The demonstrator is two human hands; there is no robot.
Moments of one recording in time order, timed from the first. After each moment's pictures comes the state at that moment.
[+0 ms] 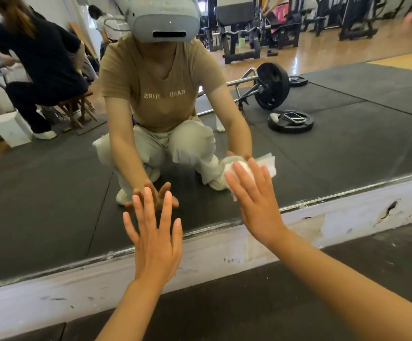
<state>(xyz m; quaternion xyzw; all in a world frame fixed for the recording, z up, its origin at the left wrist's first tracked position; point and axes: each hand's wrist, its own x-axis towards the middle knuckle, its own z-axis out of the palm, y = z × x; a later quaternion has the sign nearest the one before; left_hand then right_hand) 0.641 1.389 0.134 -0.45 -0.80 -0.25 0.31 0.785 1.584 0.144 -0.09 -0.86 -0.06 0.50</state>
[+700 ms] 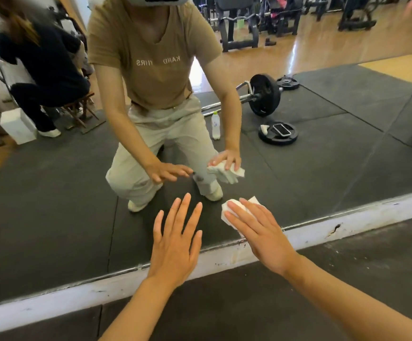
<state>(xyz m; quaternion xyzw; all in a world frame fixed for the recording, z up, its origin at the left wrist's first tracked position) 0.699 1.372 0.355 -0.55 -0.80 -0.13 0.21 0.873 1.547 0.339 -0.08 -0.95 -0.04 0.30</state>
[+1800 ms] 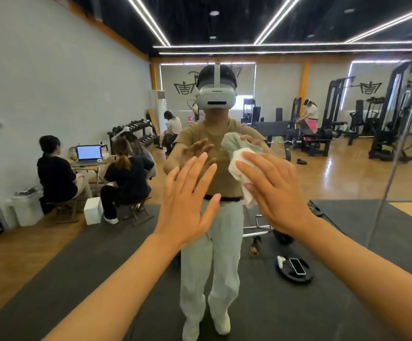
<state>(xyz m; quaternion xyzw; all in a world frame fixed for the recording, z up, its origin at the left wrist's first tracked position) 0.746 1.429 1.015 -0.50 -0.72 -0.24 0.42 0.877 1.612 1.032 0.08 -0.82 -0.13 0.55</state>
